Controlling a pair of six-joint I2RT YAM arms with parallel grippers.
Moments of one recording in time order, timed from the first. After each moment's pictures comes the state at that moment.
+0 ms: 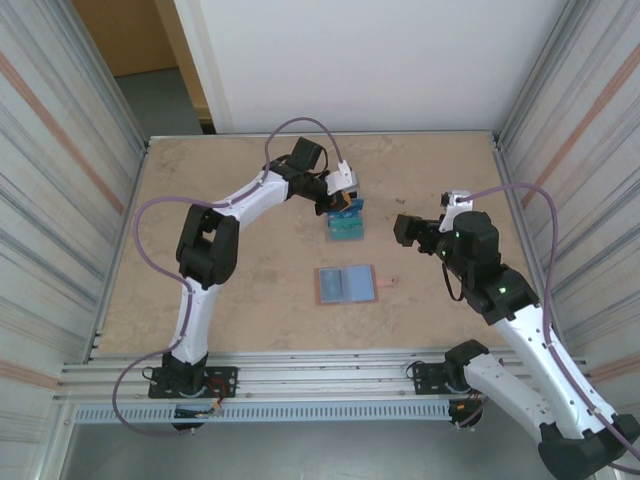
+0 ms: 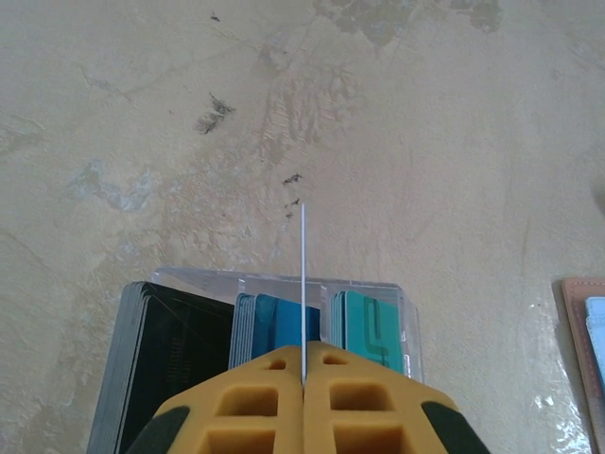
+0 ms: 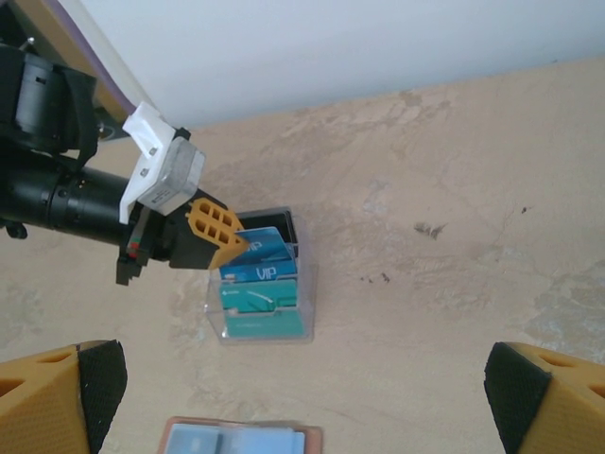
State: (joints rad) left arm -0.53 2.22 1.85 -0.53 0.63 0.74; right arm 0.43 0.74 0.84 -0.49 0.14 0.39
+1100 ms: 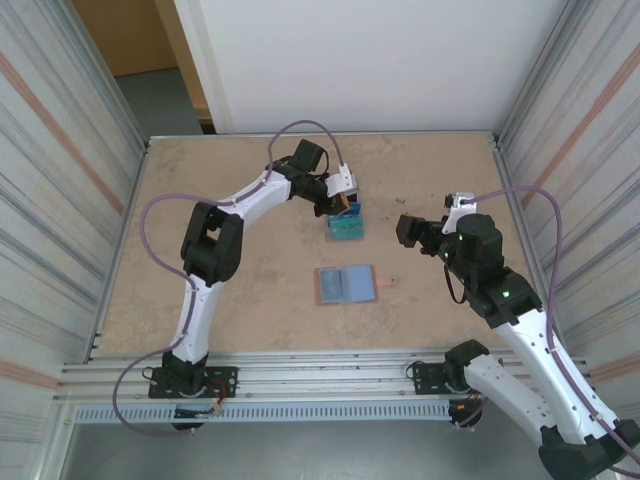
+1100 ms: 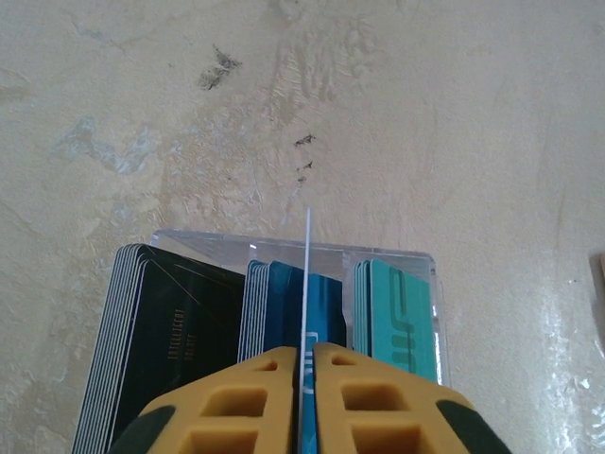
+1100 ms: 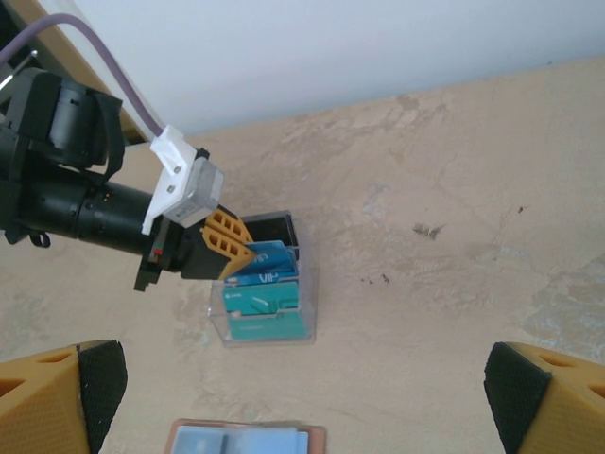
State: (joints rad) left arm -0.53 2.27 1.89 -0.58 0.59 0.76; right arm 0.43 0.72 0.84 -0.51 0.14 0.41
